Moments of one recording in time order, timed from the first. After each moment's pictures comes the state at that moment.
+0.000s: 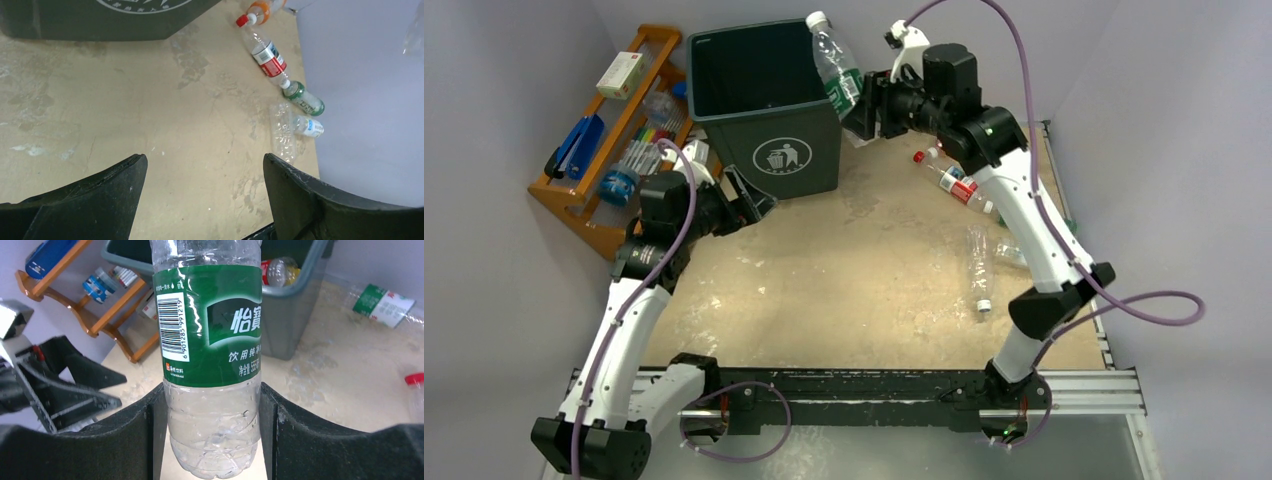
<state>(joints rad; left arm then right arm) -0.15 0.95 1.05 -0.50 0.34 -0.63 0.56 1.69 2.12 -0.76 -0.19 0.27</state>
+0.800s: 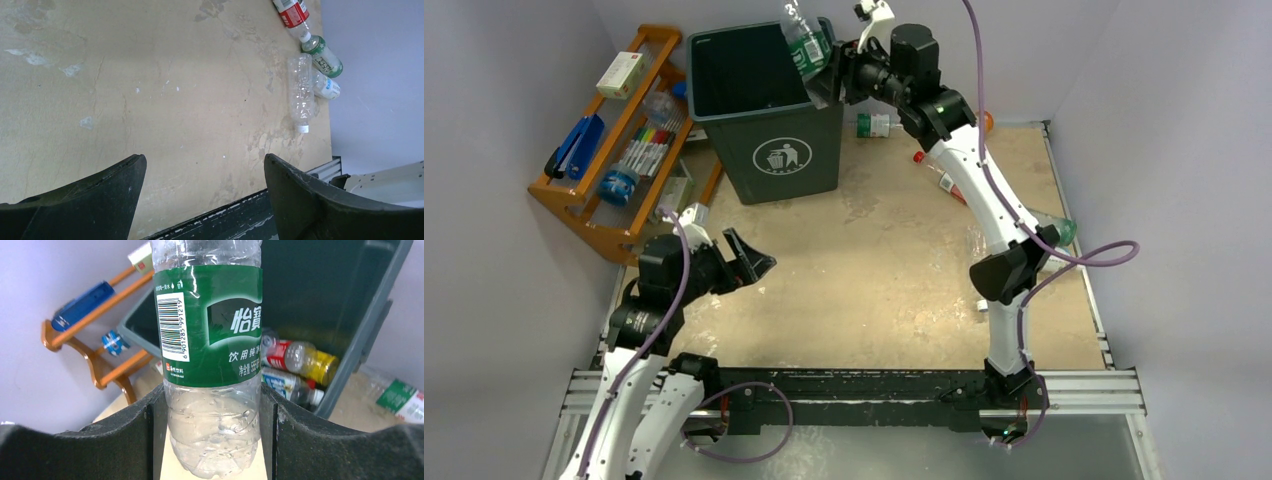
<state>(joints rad) -0.19 0.59 0.75 -0.67 0.34 -0.64 0.55 2.03 2.41 -0.52 -0.28 0.27</state>
